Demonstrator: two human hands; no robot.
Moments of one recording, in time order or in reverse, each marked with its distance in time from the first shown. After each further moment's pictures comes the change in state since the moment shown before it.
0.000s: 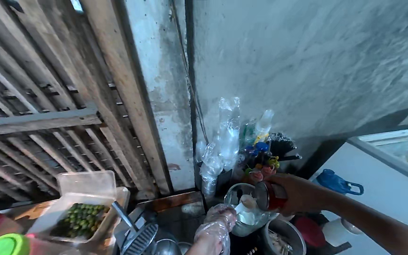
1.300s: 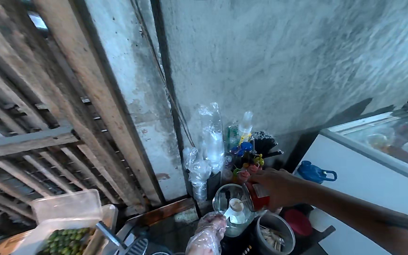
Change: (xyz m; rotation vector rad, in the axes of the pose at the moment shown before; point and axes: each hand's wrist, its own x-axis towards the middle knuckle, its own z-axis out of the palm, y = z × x) left_hand 0.003 -0.022 0.004 -0.118 0.041 -0.028; right_hand -0.021 -0.027 -0.011 -0.177 -0.040 0.050
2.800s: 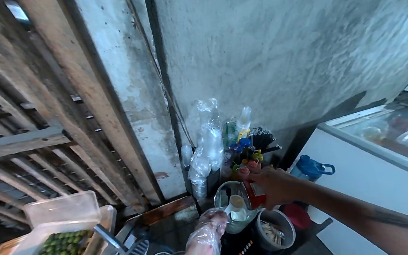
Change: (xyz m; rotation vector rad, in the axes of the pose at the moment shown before) left_hand 0.010 0.002 -0.012 -0.014 -0.090 0.003; right_hand 0.016 -0.006 0.010 0.007 -0.017 0.033
